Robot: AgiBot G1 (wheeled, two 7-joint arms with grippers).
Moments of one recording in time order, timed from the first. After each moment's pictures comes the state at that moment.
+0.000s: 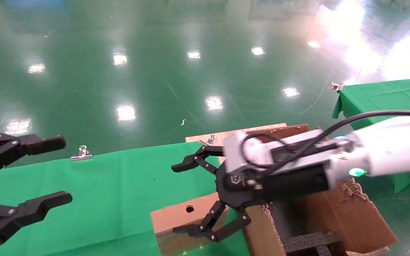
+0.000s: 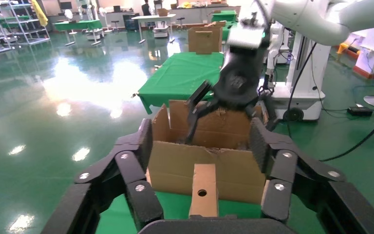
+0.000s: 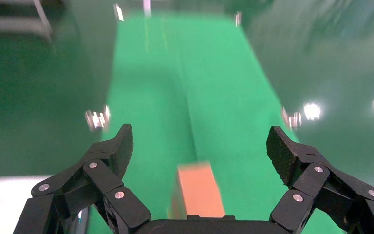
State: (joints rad) left arm -1.08 0.58 0.36 -1.24 0.65 1.45 -0.14; right arm 1.30 -0.69 -0.48 1.30 -1.14 -1.53 0.27
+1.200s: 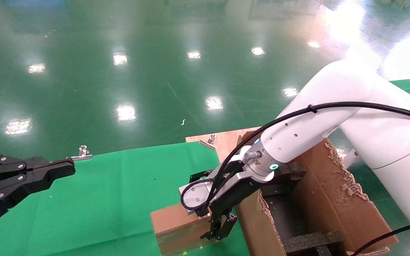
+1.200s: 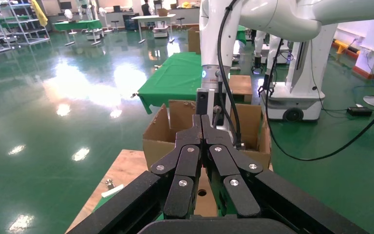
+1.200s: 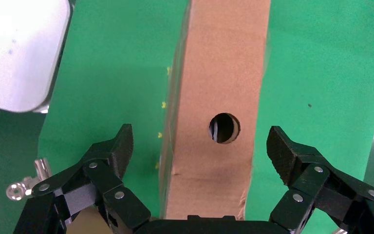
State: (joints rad) left arm -1.08 0.58 0.36 -1.24 0.65 1.45 -0.14; right arm 1.60 -0.99 -0.92 1.16 -1.65 -1.57 0.19
